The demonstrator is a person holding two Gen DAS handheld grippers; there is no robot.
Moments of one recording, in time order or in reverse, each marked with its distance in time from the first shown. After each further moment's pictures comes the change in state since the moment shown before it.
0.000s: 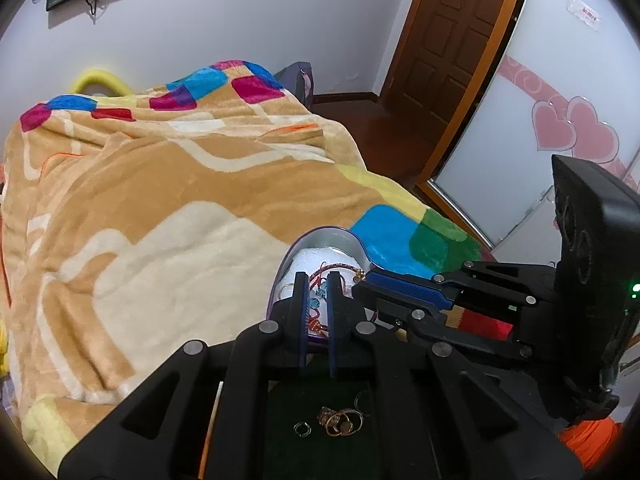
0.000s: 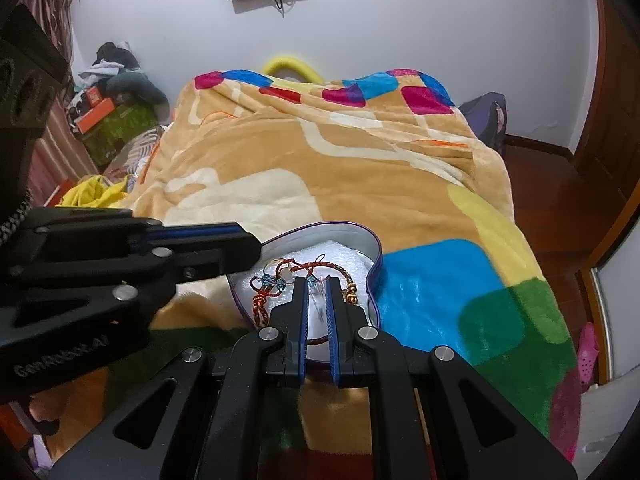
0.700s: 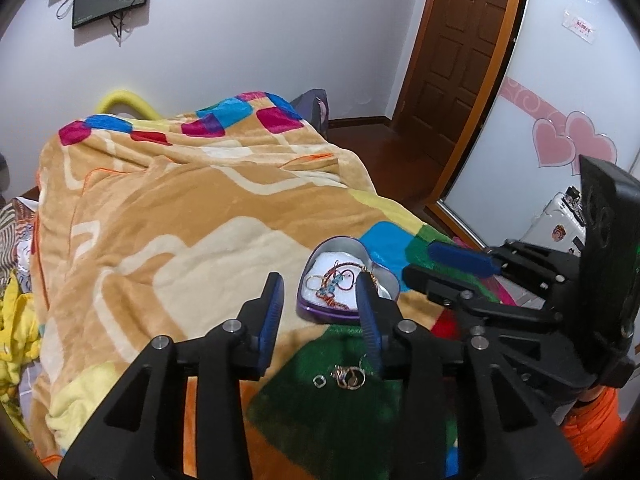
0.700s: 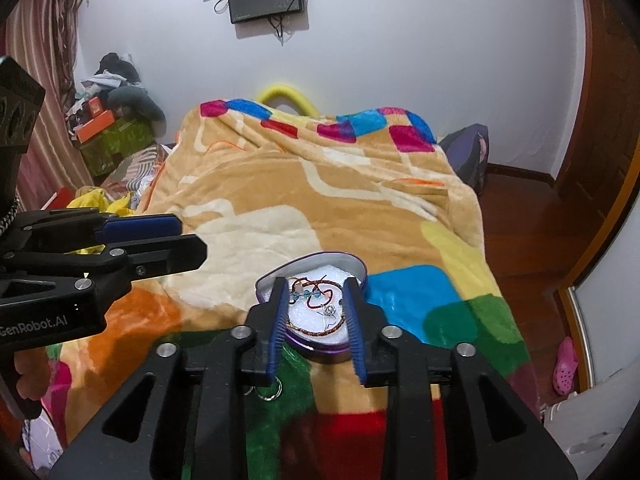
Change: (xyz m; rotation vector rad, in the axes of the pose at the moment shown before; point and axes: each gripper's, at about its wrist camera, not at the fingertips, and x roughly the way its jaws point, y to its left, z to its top) left arm -0.074 -0.001 -0.013 -0.005 -0.086 0.063; right arm -0.059 0.014 0.003 -0.022 -0.107 -0.067
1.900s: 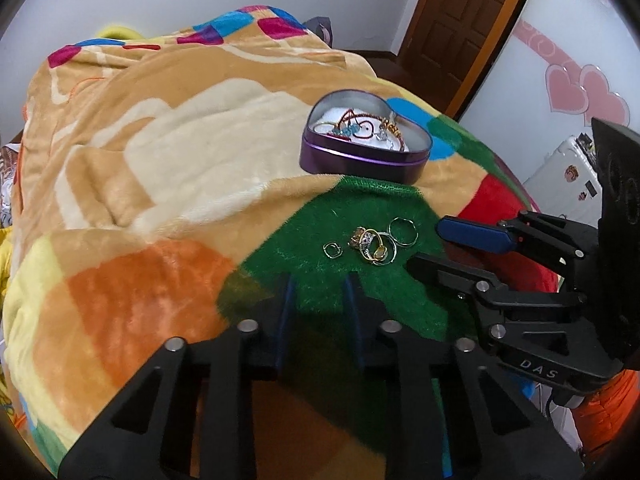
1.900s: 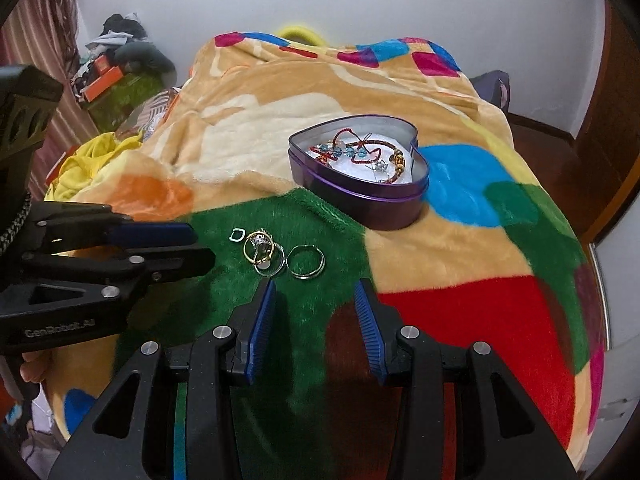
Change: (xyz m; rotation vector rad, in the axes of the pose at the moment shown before) left arm 0.052 0.007 -0.090 -0.013 0.242 -0.009; right arm 0.037 0.020 -0.075 0.000 0.190 0.075
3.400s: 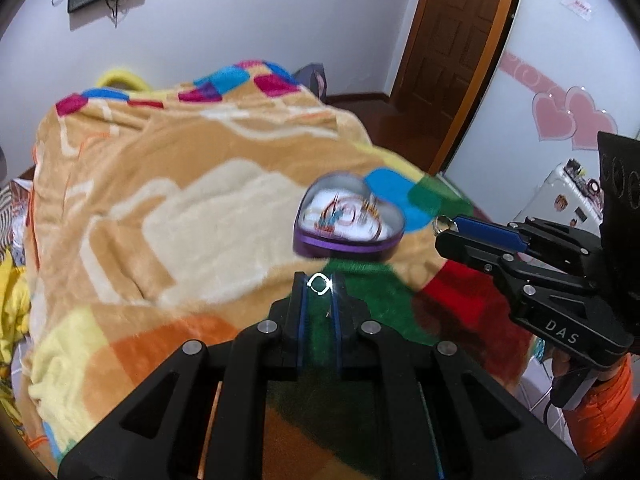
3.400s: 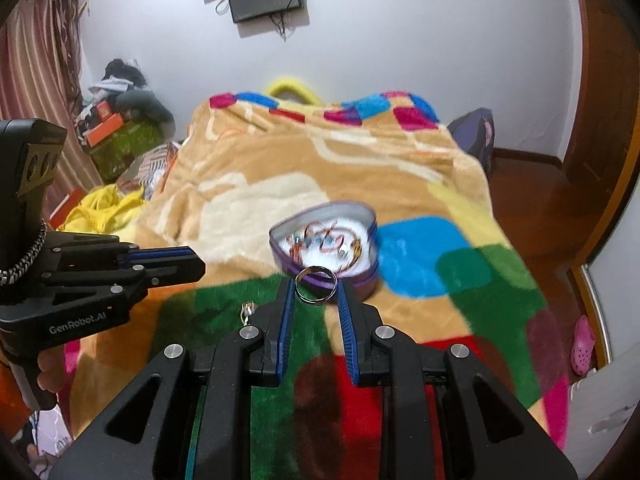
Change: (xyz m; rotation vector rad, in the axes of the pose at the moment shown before) left arm -0.050 -0.011 0.034 0.030 -0.180 0.005; right arm -0.052 -0.018 0.028 0.036 -0.201 -0.020
